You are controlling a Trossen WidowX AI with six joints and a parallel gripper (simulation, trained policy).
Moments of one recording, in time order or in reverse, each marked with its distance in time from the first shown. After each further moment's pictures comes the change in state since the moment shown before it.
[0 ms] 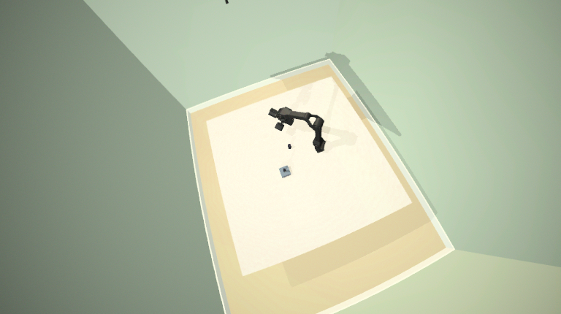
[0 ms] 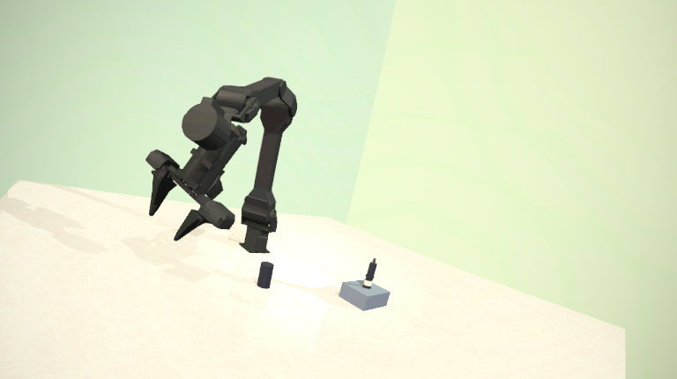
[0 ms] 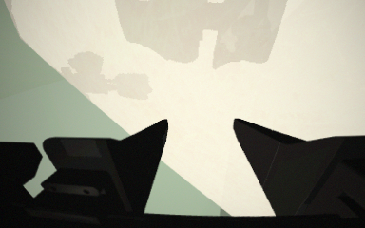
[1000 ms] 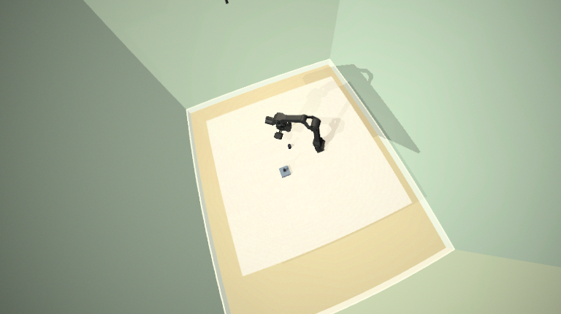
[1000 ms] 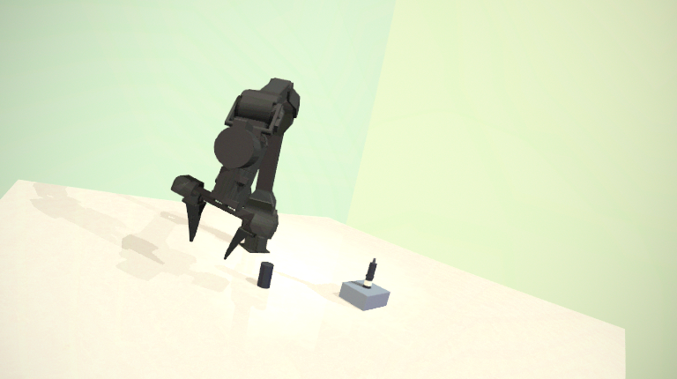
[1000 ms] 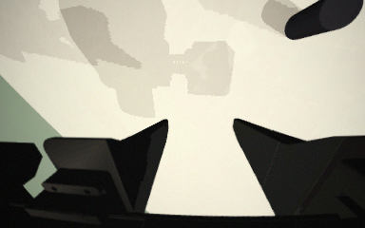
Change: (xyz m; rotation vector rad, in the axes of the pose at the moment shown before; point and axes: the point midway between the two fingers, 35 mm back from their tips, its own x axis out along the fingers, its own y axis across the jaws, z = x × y) arm -0.018 -0.076 0.024 -0.197 -0.128 -0.213
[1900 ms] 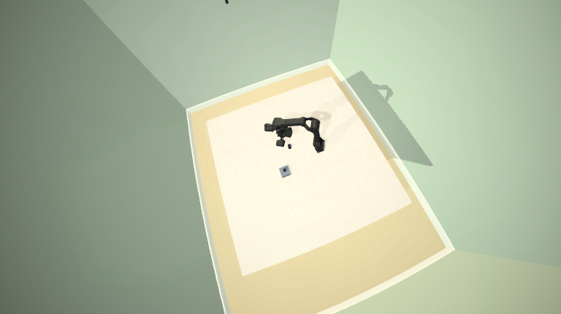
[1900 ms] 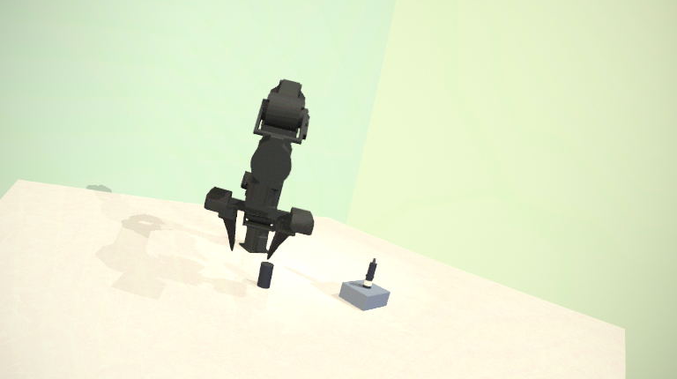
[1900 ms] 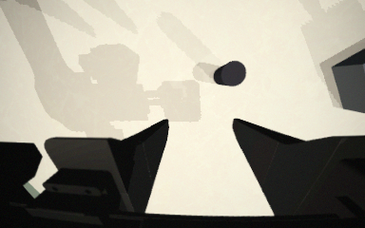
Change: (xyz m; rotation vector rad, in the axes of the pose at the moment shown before) arm -0.014 -0.062 0.034 -0.150 -0.134 -0.166
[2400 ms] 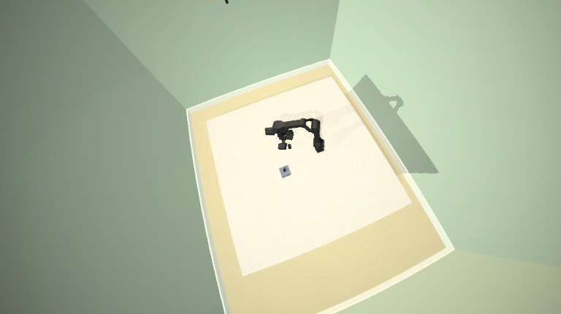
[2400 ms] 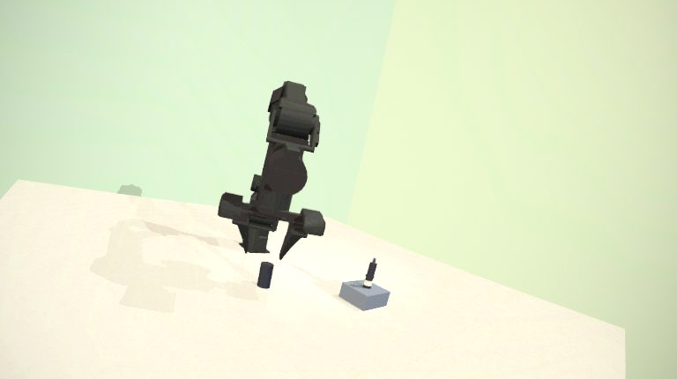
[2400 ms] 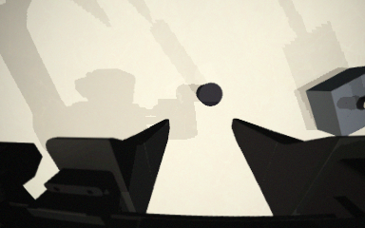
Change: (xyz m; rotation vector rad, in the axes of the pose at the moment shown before) arm 0.005 -0.024 0.017 -0.065 -0.059 -0.031
